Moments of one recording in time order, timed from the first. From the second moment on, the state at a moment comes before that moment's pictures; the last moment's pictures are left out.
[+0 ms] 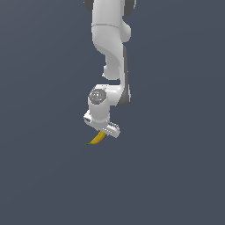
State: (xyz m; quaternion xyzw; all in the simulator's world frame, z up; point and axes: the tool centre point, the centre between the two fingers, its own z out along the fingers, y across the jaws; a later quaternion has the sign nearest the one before) arm -0.020 -0.057 0.020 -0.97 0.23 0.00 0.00
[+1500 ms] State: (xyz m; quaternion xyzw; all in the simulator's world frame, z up) arm -0.055 -0.103 0.204 -0.97 0.23 0.00 0.00
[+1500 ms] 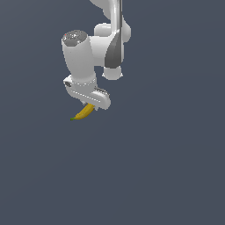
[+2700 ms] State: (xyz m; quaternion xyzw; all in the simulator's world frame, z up) arm -0.088 -0.159 0.421 -0.97 0.23 0.00 0.00
